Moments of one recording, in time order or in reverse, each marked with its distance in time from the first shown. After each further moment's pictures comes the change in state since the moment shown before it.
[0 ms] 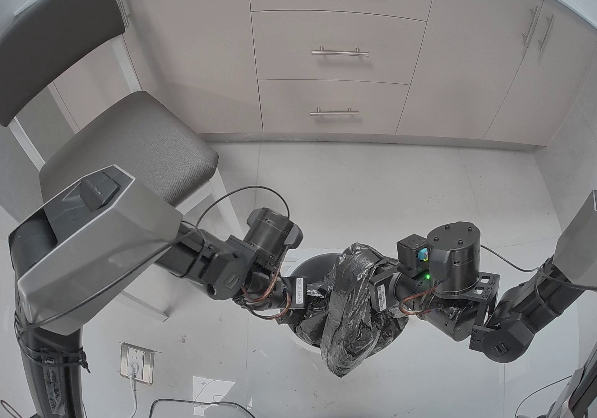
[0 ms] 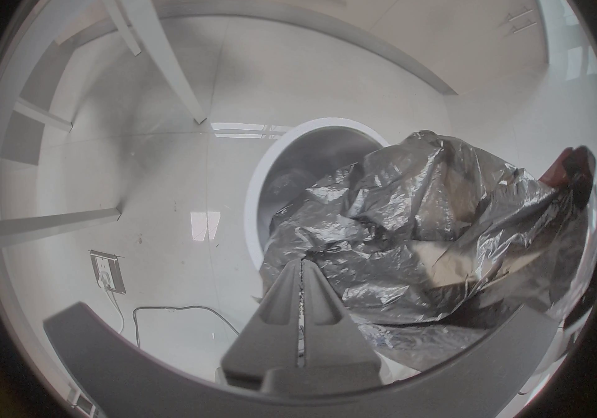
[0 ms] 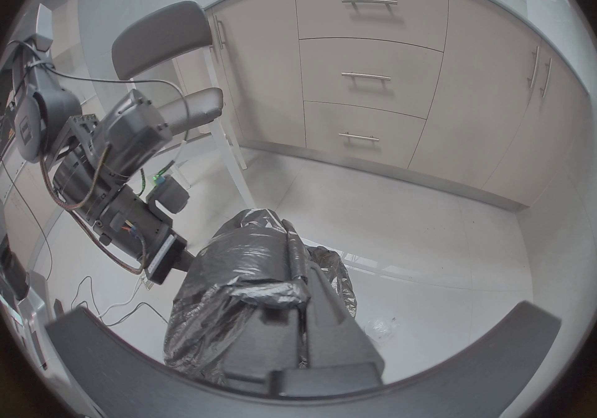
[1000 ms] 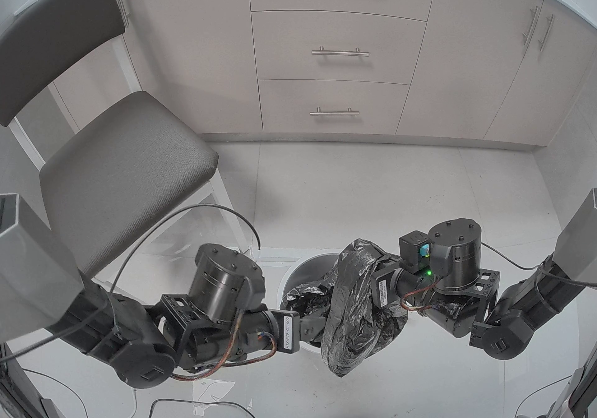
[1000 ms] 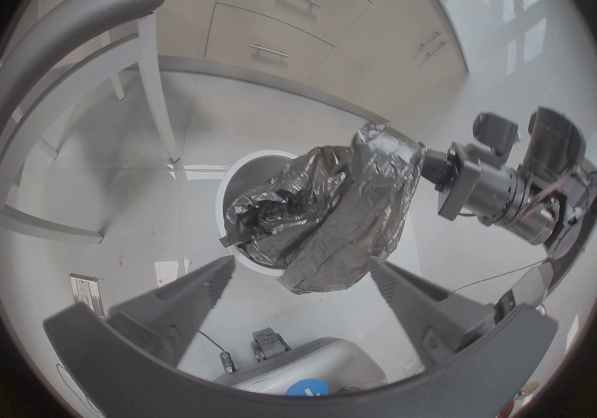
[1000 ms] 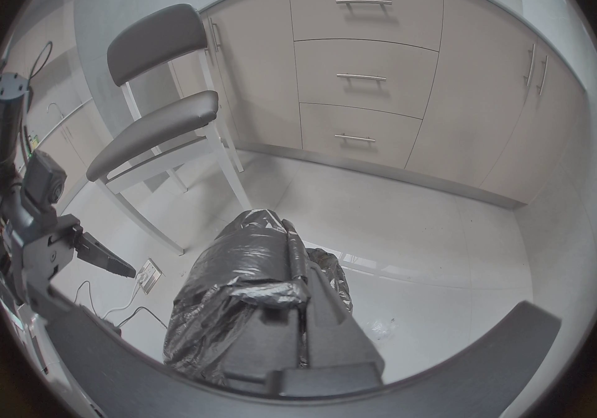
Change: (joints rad) left arm -0.147 -0.365 0.624 -0.587 0.032 0.013; right arm -0.014 0.002 -0.010 -0.001 -0.004 0.008
